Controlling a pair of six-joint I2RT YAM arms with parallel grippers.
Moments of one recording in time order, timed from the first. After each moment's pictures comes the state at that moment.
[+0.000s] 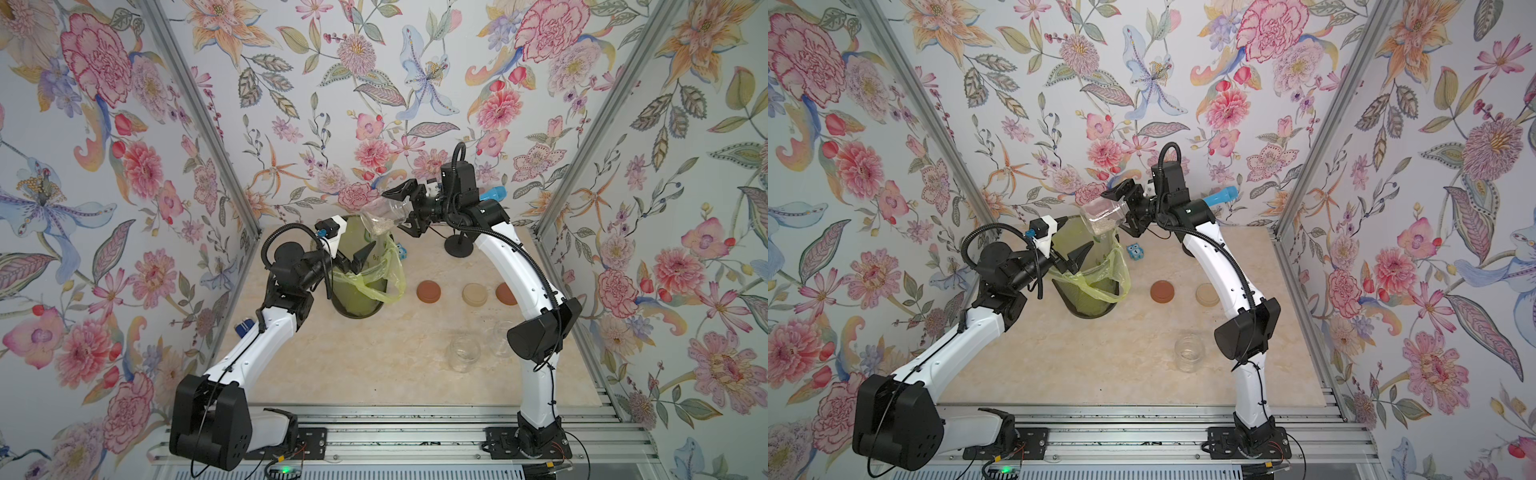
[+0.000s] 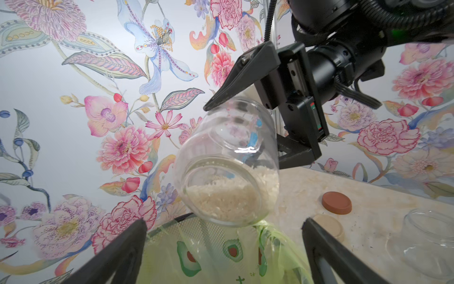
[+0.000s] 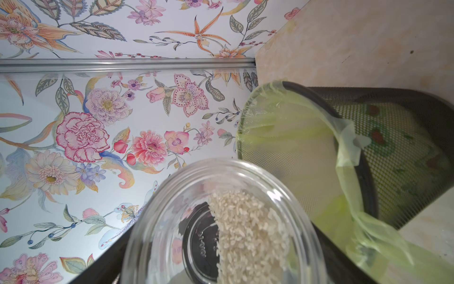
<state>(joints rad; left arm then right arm) -0.26 1.33 0.94 0.57 0.57 0.07 0.53 2.07 2.38 -0.71 -0.60 1.32</state>
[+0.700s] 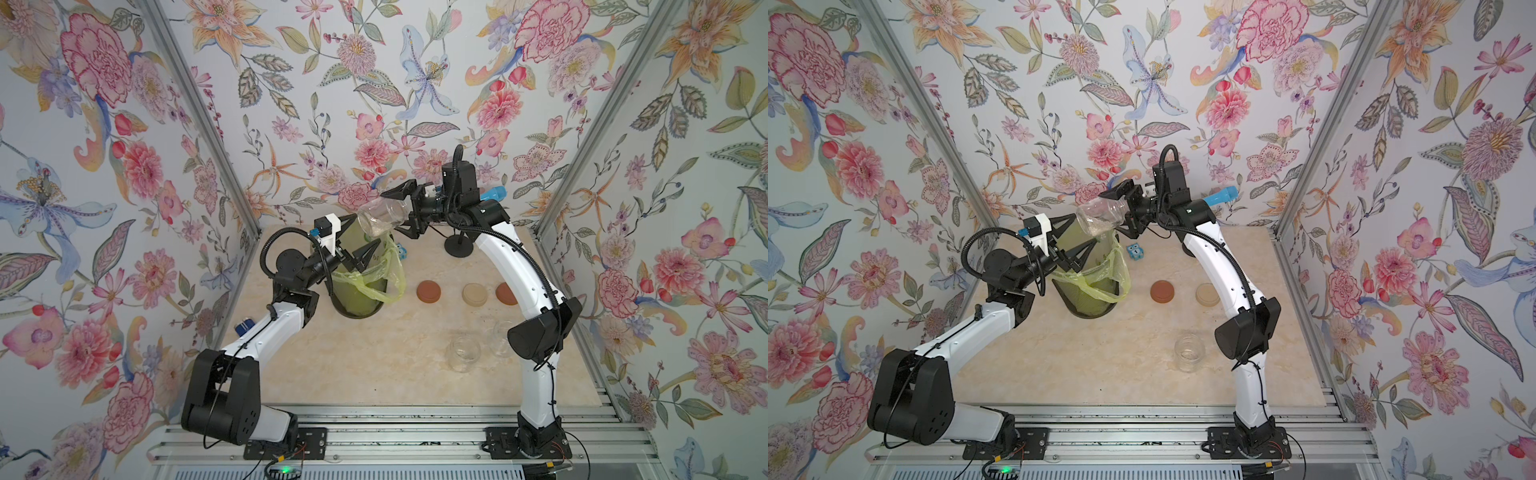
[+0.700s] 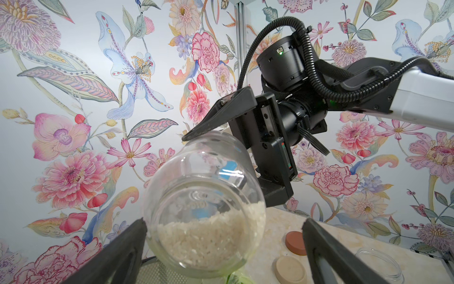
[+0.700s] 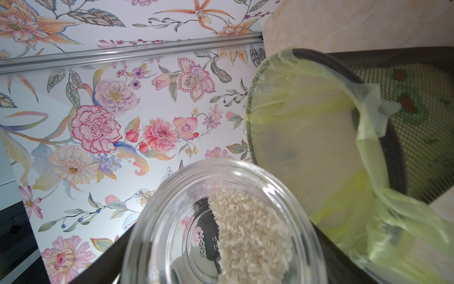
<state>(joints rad) -0.26 1.43 0.91 0.94 0.67 -0.21 0.52 2.07 2.37 -0.69 -0.69 1.40</state>
